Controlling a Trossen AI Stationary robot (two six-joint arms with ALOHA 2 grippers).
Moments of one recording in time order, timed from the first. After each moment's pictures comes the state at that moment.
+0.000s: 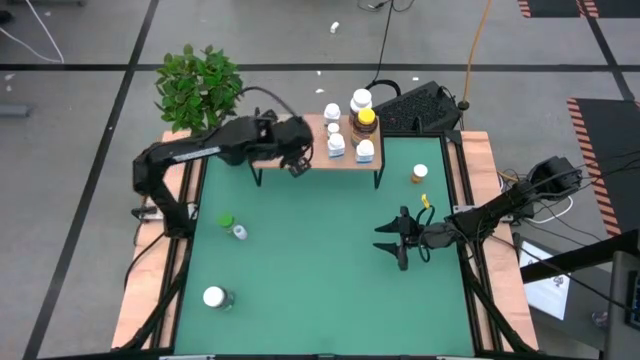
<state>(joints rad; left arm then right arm) 0.25 1.70 1.77 -1.13 -0.50 -0.15 0.40 1.18 0.12 0.67 0.44 0.39</state>
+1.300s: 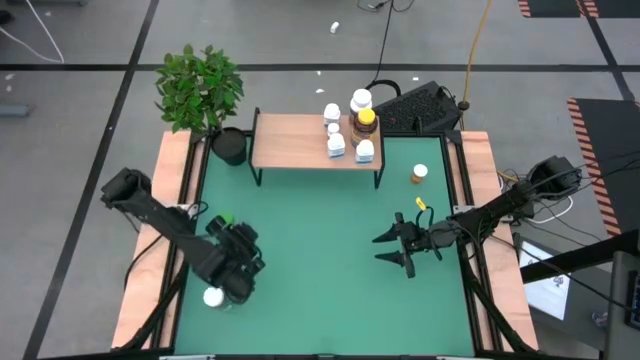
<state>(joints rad) -0.64 1.56 1.14 -1.36 -0.60 -1.40 0.41 1.18 0.13 0.81 0.26 0.35</state>
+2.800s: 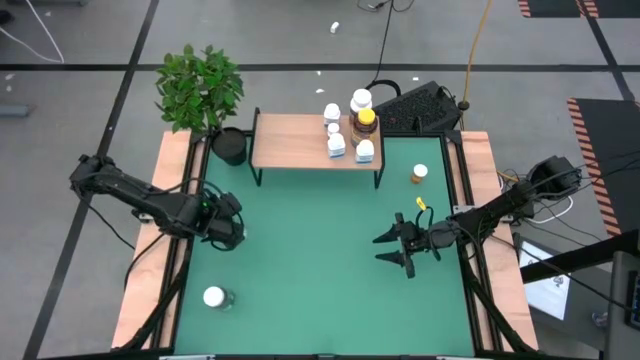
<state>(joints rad) -0.33 1.11 0.80 -1.21 -0.38 -0.96 0.41 1.18 0.13 0.79 0.26 0.37</state>
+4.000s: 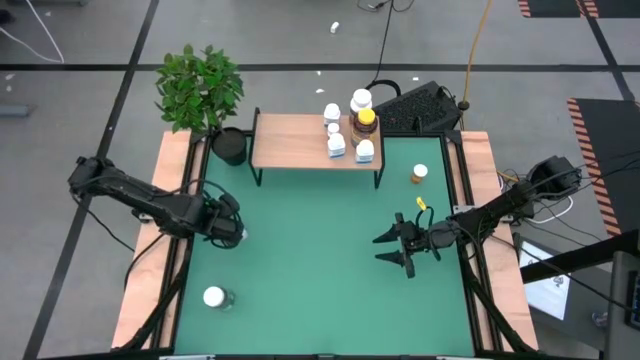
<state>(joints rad) -0.27 1.11 0.67 -1.16 -0.32 -0.97 0.41 1.18 0.12 0.79 0.26 0.38</state>
